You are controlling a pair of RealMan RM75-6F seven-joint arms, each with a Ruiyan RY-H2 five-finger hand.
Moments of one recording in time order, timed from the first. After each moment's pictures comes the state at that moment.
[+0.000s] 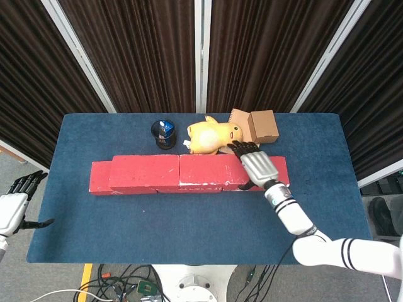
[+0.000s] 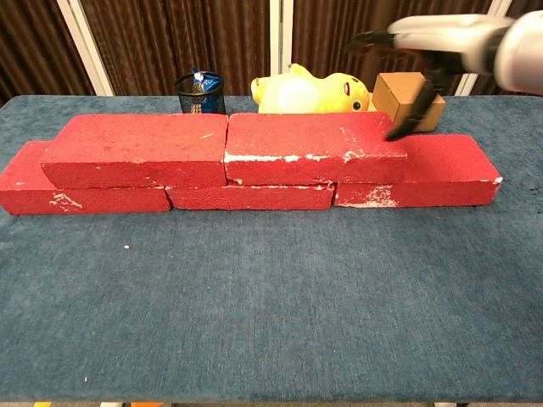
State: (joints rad) left arm -0.20 -0.95 -0.01 -1.63 1.45 1.26 -0.27; right arm 0.93 -1.28 0.08 -1.73 -0.85 1.01 -0.30
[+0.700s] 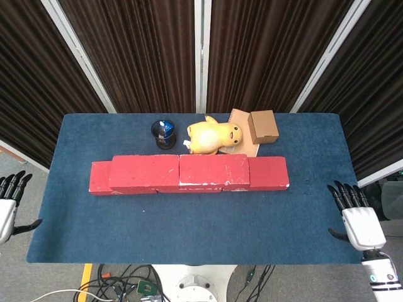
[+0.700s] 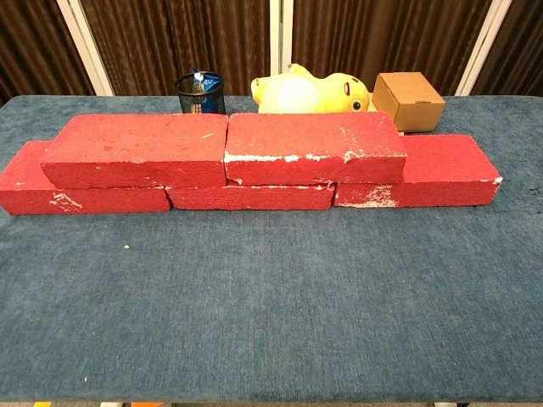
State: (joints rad) left arm -0.10 -1.03 -0.02 -1.59 1.47 1.48 -0.03; right arm 0.26 -1.14 -0.21 -1.56 -1.42 1.56 -0.10
